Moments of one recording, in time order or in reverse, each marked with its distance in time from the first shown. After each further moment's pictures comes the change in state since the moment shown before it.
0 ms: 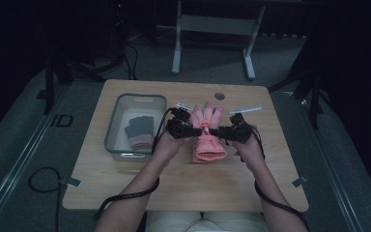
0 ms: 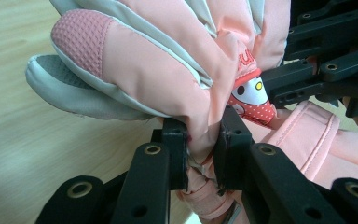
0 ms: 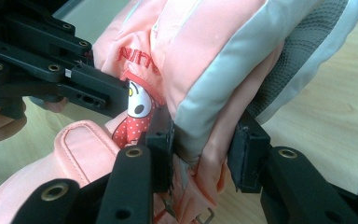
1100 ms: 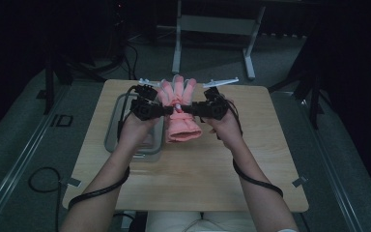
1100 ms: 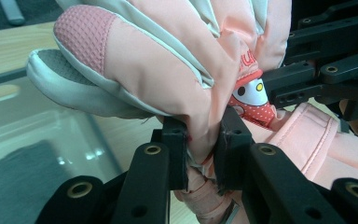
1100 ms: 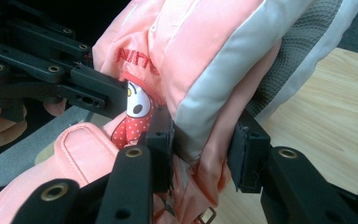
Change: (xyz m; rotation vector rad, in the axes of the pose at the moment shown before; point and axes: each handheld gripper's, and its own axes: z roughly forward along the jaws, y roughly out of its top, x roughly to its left) left arm 0.020 0.020 -0.124 -0.103 0.160 -0.029; right arm 0.077 0.092 0.018 -0.076 0.107 -0.137
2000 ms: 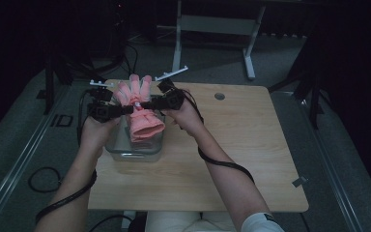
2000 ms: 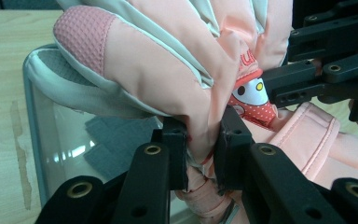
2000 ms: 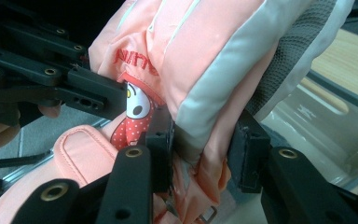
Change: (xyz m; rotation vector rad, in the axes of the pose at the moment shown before) left arm 0.080 -0.040 -0.051 -0.030 0.118 -0.171; right arm 0.042 0.047 0.104 0.116 0.118 -0.080
